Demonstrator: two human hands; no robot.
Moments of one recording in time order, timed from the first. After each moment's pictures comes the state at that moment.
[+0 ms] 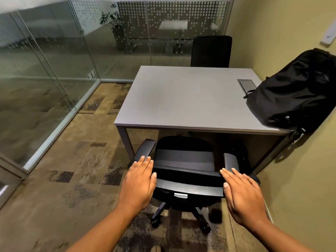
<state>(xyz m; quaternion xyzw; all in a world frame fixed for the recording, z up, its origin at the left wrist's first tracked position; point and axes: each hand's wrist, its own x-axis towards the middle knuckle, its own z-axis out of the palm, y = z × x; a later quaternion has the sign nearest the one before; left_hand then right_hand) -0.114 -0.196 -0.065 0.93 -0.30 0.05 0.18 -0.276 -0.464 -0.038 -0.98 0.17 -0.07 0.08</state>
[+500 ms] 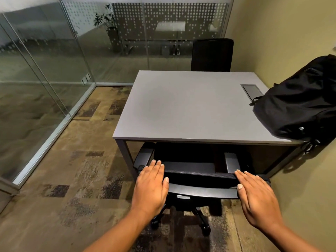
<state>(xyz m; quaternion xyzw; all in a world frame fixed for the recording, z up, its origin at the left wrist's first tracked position) -0.026 -0.233 -0.062 0.93 -0.32 0.04 0.18 -0.189 -0.499 -0.046 -0.97 0.21 -0.10 0.10</state>
